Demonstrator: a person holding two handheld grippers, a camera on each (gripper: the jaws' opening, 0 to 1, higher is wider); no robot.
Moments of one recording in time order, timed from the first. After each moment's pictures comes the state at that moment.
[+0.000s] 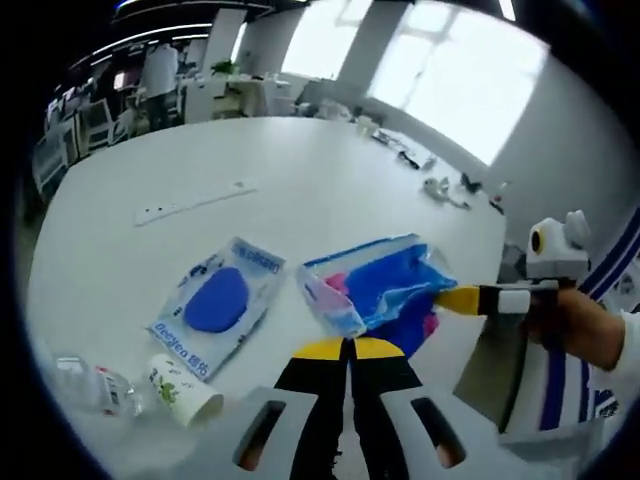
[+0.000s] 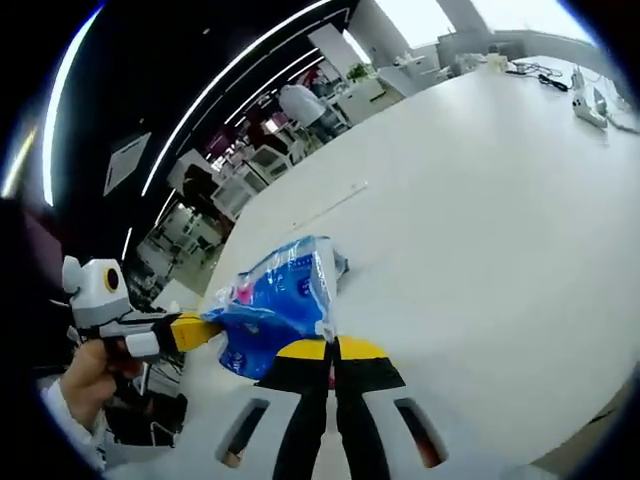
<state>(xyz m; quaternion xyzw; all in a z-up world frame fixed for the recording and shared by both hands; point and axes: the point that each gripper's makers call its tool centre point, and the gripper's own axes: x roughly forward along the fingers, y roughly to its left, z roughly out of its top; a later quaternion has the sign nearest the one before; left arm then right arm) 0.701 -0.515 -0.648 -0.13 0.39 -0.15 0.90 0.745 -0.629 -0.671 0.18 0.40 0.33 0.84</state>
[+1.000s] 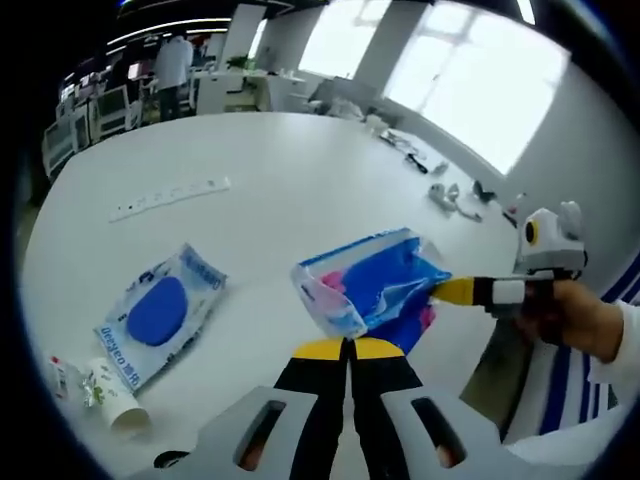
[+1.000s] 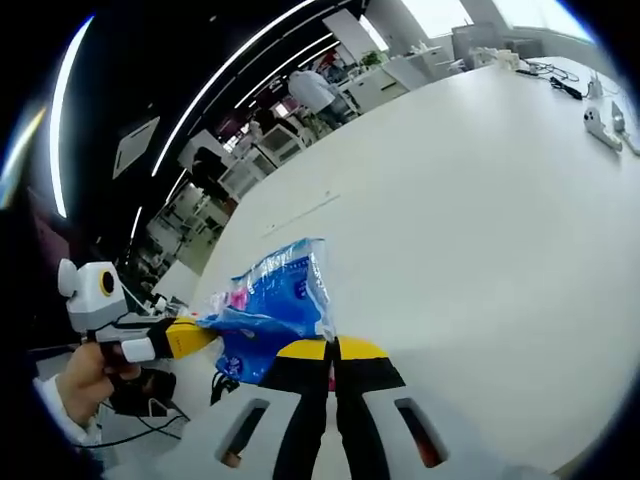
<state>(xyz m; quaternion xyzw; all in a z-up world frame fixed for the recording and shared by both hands) 0.760 -0.604 -0.665 -0.14 0.39 -0.12 0.90 0.815 -0.714 -0.689 0.17 0.43 0.36 0.81</state>
